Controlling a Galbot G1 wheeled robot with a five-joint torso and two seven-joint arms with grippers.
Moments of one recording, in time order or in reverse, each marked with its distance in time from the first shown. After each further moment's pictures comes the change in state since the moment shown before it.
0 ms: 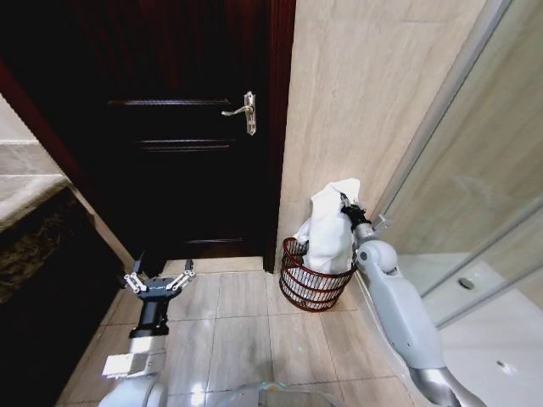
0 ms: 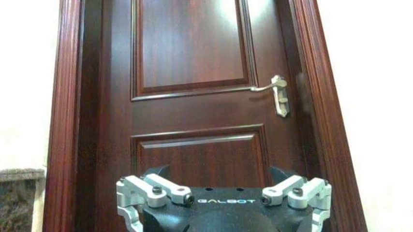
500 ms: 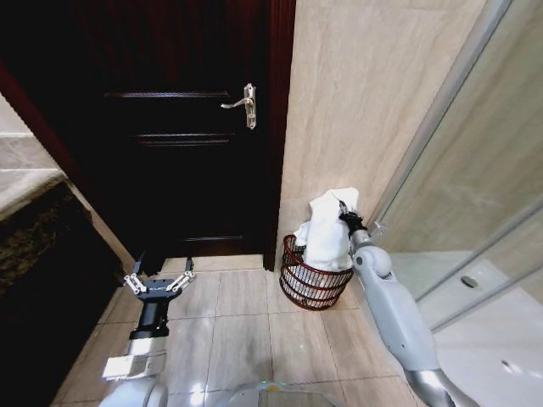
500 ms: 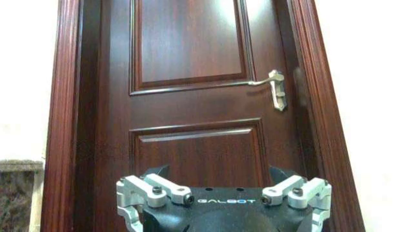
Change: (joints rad) left arm 0.001 0.000 0.005 0.002 0.003 -0.005 0.002; right arm -0.041 -0.001 -0.001 -0.018 -0.008 0.013 0.000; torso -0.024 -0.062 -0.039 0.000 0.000
